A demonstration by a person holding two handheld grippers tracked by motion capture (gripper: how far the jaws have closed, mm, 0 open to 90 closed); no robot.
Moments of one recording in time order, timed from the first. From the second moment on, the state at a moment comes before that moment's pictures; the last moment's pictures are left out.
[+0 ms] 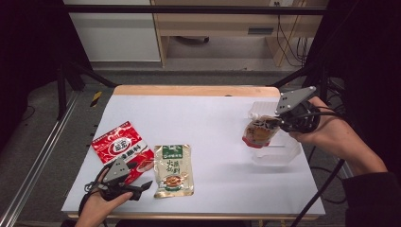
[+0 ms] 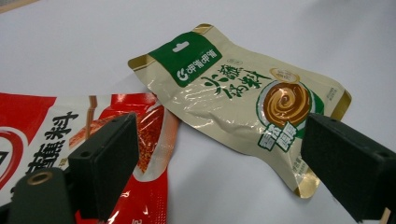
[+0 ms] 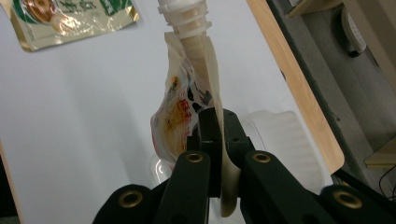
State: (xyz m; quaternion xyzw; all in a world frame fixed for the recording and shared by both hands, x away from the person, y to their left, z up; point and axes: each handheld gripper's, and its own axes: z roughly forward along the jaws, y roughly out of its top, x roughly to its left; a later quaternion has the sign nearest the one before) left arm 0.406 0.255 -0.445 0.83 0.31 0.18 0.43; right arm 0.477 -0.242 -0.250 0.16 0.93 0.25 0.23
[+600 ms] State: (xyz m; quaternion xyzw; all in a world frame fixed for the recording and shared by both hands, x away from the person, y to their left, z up) left arm 0.411 0.269 -0.442 0.82 0.33 0.19 0.43; right arm 0.483 -0.291 -0.280 0.20 0.92 0.25 0.22
